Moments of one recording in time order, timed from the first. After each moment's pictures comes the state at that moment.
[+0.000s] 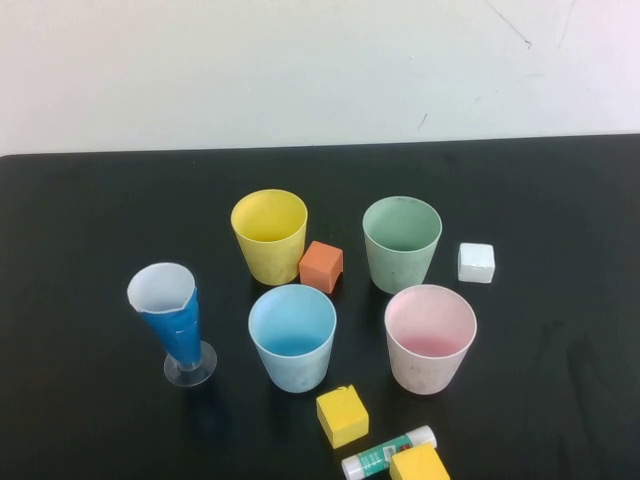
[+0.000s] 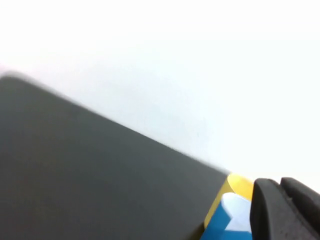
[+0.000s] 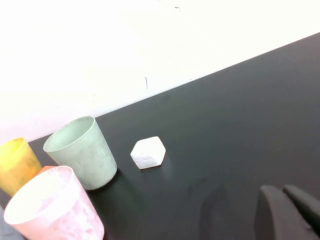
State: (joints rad) right arm 0.02 -0.01 0.03 0.65 0.25 -0.22; left arm 0.08 0.12 -0.14 -1.12 0.15 0.46
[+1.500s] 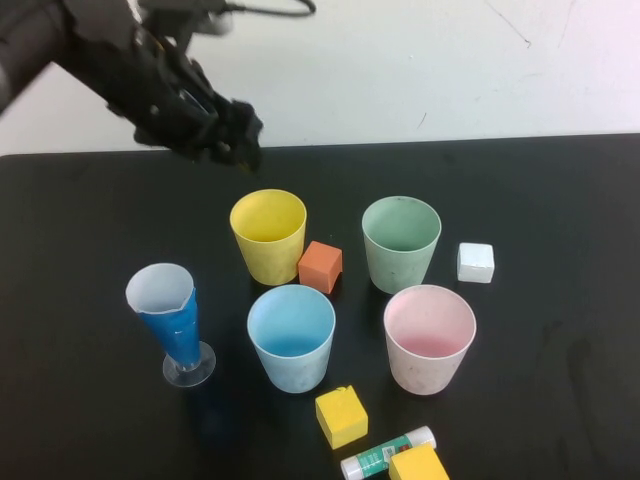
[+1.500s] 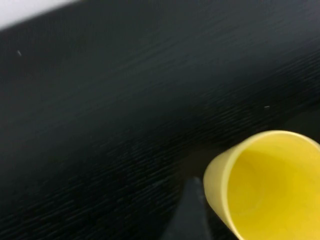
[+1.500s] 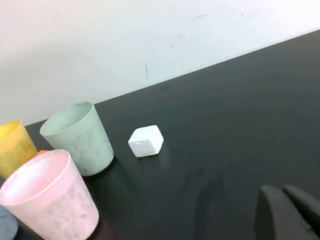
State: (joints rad) right arm 0.02 -0.01 0.03 0.65 0.28 -0.27; left arm -0.24 1.86 -1.82 -0.25 1.04 0.19
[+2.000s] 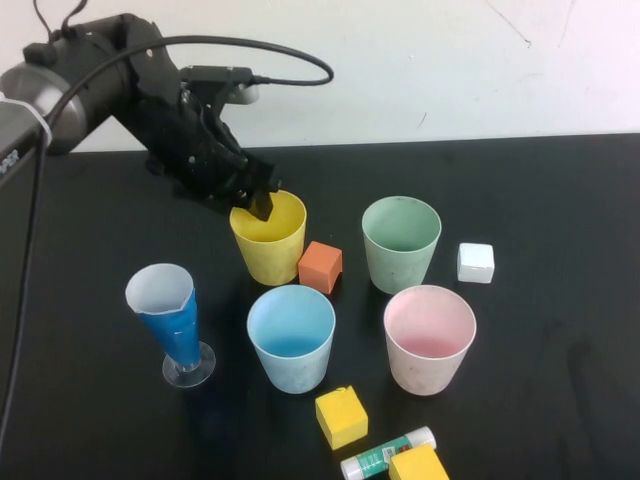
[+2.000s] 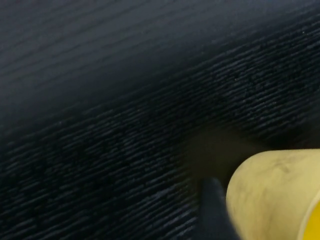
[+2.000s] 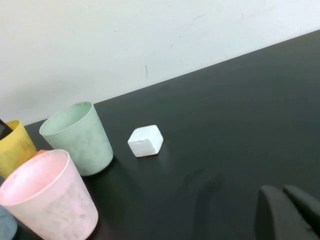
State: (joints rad) right arm 0.02 -0.01 0.03 0.65 0.28 -0.27; left arm -0.24 2.03 -1.84 -0.28 1.04 0.18
